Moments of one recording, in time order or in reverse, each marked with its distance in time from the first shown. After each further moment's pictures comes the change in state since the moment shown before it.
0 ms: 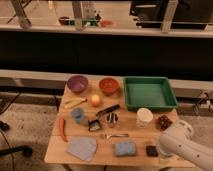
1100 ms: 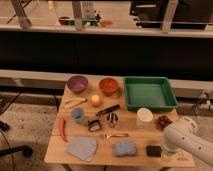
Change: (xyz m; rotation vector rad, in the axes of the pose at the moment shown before) arm 0.020 -0.007 0.012 -0.060 -0.029 0.107
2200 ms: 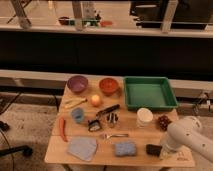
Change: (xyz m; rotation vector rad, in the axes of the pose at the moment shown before) arm 0.003 -0.002 -0.002 -0.060 -0.112 0.065
